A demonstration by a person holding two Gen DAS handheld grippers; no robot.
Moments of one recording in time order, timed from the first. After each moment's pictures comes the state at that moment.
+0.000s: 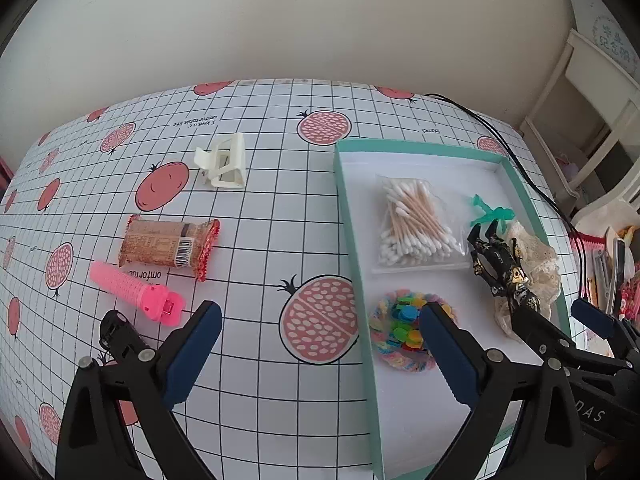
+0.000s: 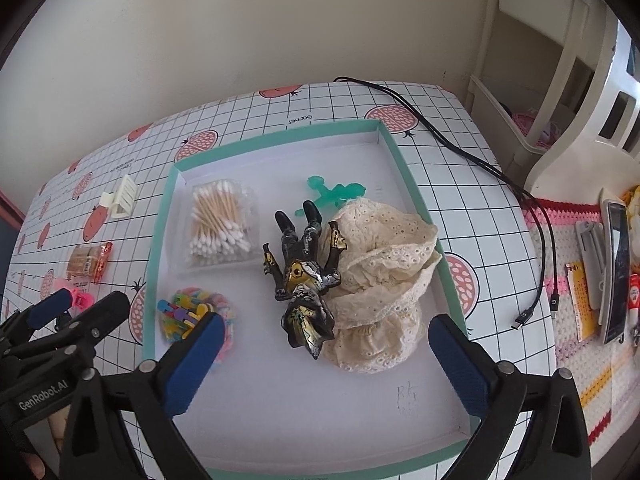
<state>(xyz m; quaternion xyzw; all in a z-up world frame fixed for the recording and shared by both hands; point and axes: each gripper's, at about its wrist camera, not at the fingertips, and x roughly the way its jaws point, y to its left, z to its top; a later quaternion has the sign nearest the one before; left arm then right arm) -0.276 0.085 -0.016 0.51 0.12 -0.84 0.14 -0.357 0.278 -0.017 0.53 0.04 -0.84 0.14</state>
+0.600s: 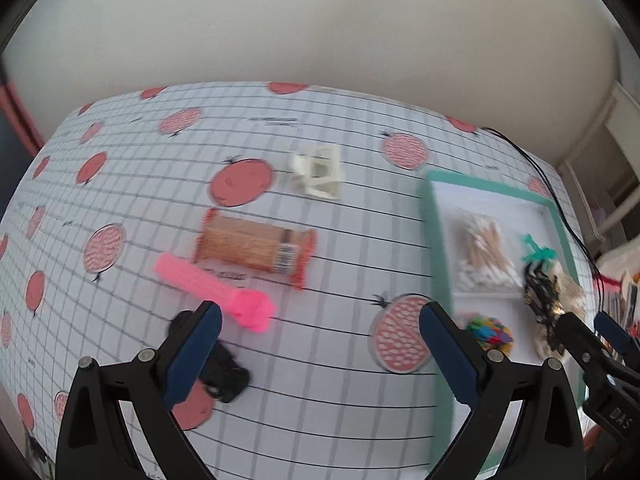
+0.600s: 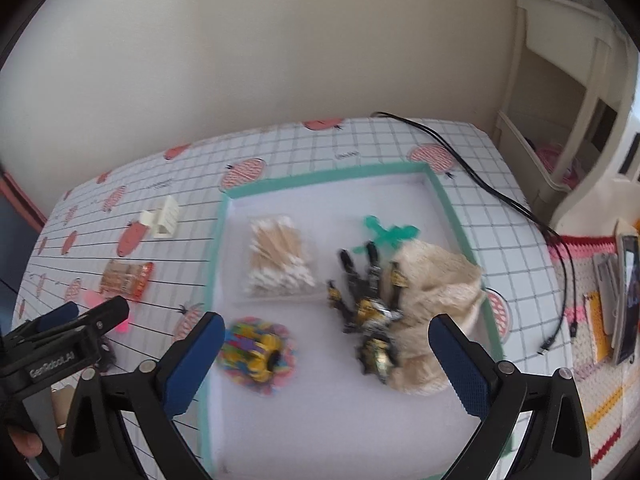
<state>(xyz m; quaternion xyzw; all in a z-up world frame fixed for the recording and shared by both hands) -0.250 0.016 -0.008 0.50 0.16 -0.83 0.21 -0.343 0.238 0.007 0.48 0.03 -0.86 0.19</state>
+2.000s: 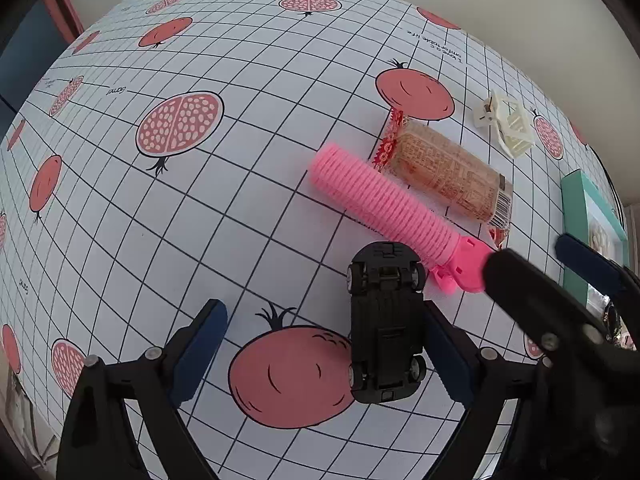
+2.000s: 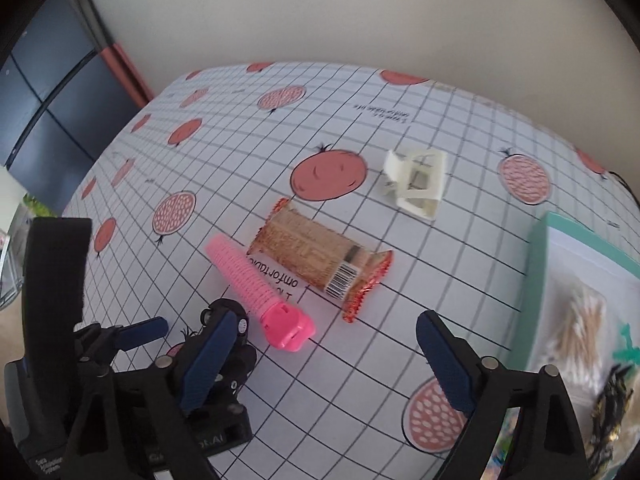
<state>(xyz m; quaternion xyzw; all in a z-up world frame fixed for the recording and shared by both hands) -0.189 -0.067 -0.081 0.57 0.27 -0.73 0.27 -0.316 0.021 -0.038 0.51 0.16 -0.73 0.42</state>
